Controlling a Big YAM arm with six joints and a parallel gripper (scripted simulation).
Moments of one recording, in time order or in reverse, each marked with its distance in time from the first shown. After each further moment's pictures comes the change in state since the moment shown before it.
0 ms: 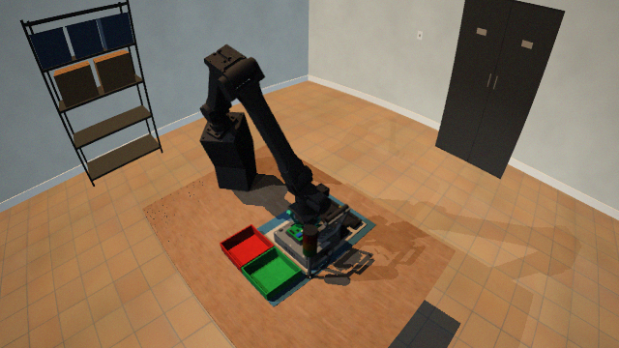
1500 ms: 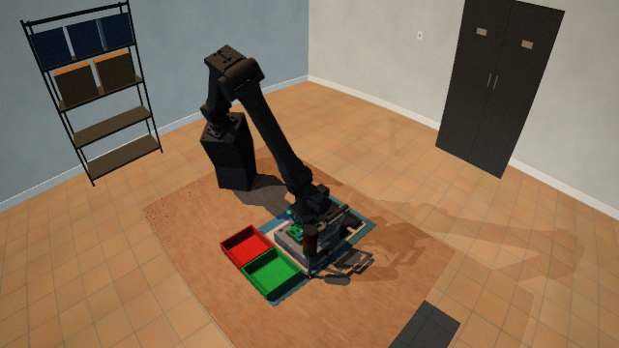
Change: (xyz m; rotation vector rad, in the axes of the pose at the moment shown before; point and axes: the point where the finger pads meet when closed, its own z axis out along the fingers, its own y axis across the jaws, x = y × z) arm 0.000 0.000 0.001 0.000 0.000 0.001
